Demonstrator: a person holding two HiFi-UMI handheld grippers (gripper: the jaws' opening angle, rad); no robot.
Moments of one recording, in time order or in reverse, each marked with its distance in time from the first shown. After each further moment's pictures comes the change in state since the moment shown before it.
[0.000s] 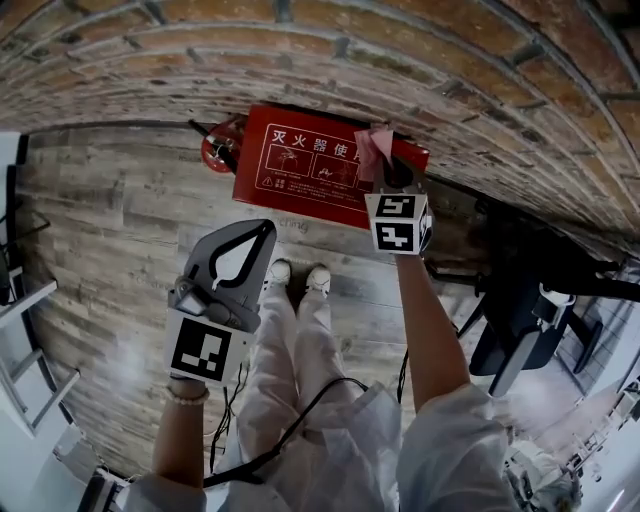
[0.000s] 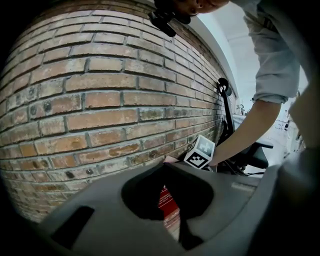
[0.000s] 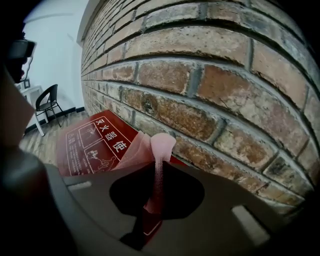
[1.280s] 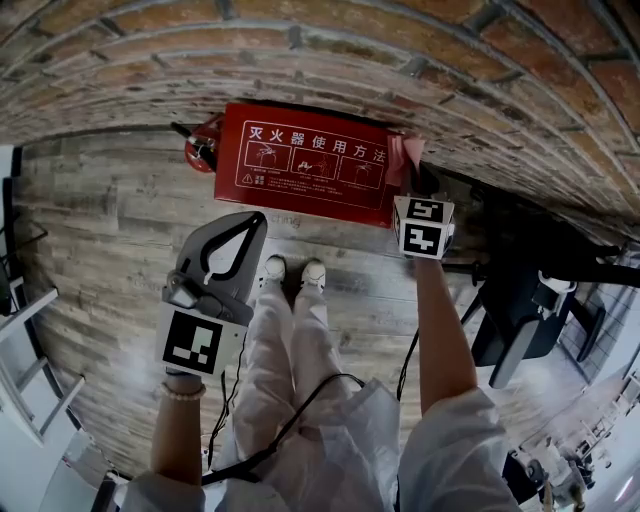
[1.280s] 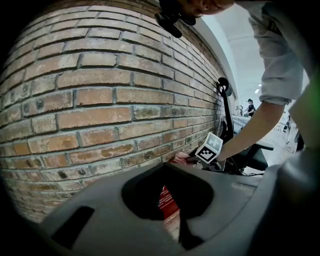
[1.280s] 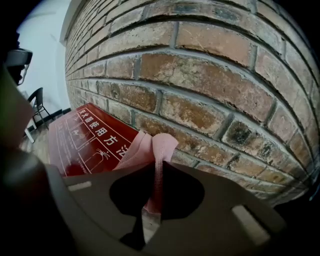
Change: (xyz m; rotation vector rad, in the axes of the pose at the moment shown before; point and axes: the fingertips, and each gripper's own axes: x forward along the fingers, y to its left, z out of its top) left arm 0.020 -0.015 0.001 -0.049 0.025 -0.009; right arm -0.029 -0.075 -0.060 0.123 0.052 -0.098
